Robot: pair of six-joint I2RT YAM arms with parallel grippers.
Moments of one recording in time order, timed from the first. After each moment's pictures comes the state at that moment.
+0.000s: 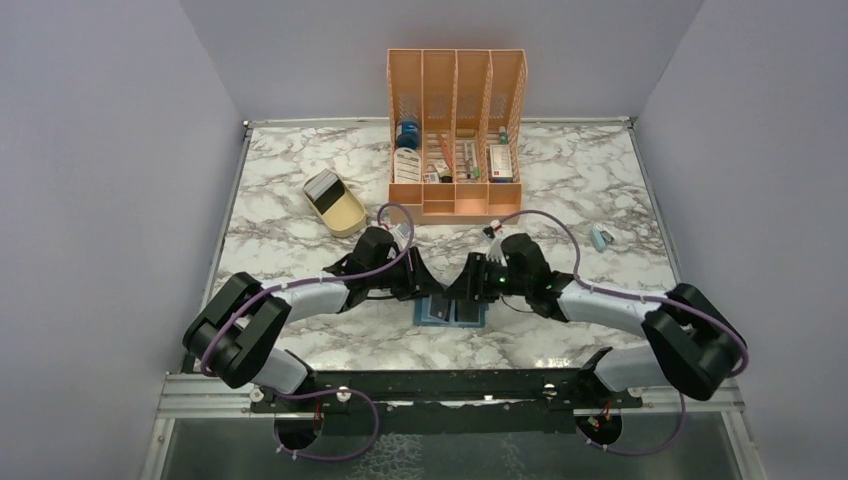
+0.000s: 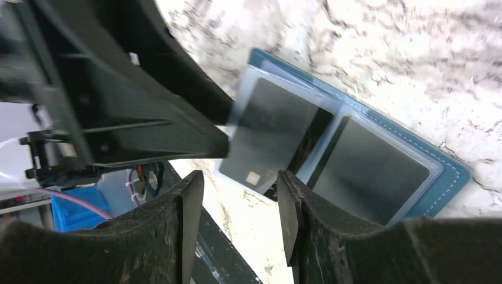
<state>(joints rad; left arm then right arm) -0.63 1.45 0.53 0.25 0.48 -0.93 0.71 1.41 0.49 0.29 -0.40 0.79</state>
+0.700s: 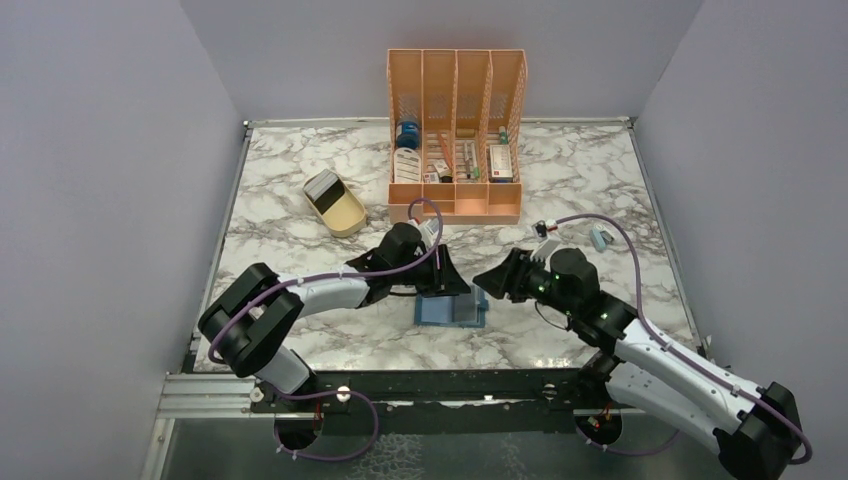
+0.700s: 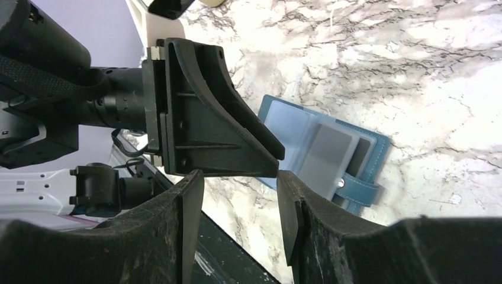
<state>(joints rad) -0.77 1.52 0.67 0.27 0.47 -0.95 0.71 0.77 0.43 -0.03 -0.11 0.78</state>
